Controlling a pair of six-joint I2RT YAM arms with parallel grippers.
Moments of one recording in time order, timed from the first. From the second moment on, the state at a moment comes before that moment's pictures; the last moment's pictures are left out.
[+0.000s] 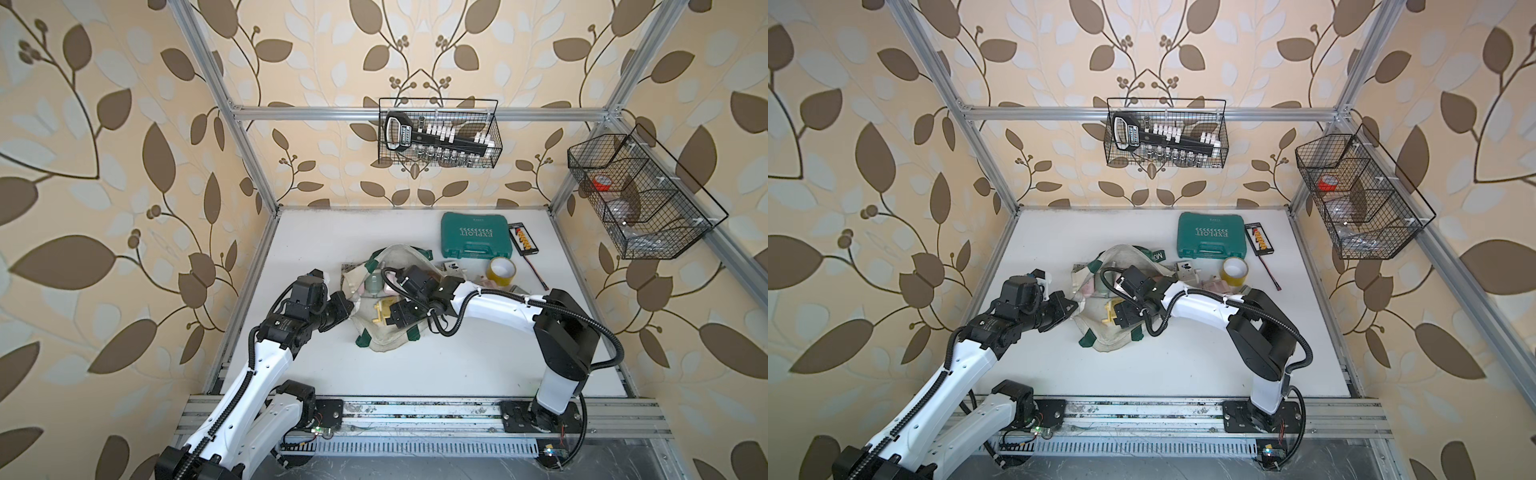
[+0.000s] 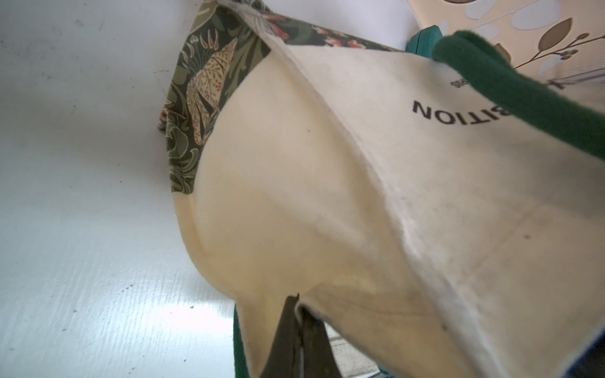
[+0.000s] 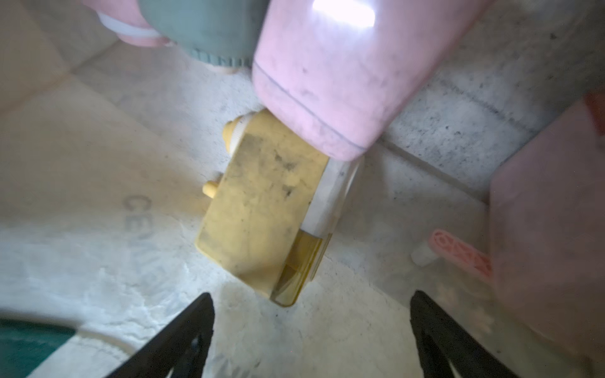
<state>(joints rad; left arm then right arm) -0.22 0.82 0.65 -0.61 0.31 -0.79 0.89 1.80 1.27 -0.53 0.01 0.49</state>
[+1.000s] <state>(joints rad) -0.22 0.83 0.68 -0.62 0.28 -0.80 0.99 2.13 1.63 -0.79 0.25 0.79</state>
